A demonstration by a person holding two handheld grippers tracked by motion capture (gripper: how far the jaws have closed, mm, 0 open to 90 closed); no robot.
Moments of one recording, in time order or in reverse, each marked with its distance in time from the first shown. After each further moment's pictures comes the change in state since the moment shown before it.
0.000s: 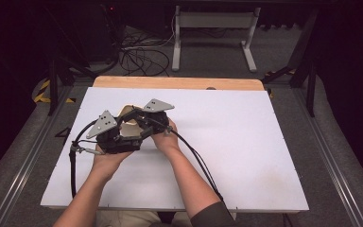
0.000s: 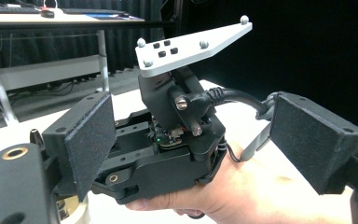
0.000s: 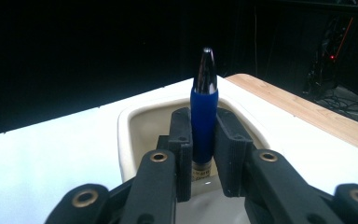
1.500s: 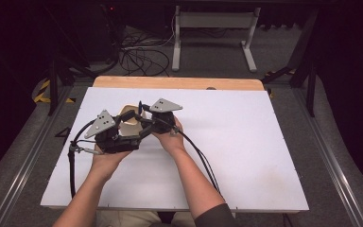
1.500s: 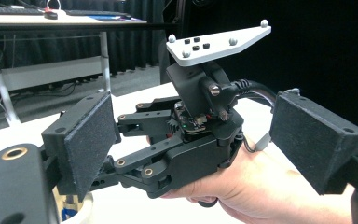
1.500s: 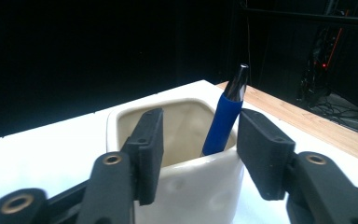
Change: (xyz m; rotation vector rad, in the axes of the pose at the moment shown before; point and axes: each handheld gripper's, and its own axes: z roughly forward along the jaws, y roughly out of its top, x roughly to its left) left arm 0.002 0.001 -0.002 -0.007 0.005 -0.001; right arm -0.010 -0.003 -0.016 -0.043 -0.012 0.005
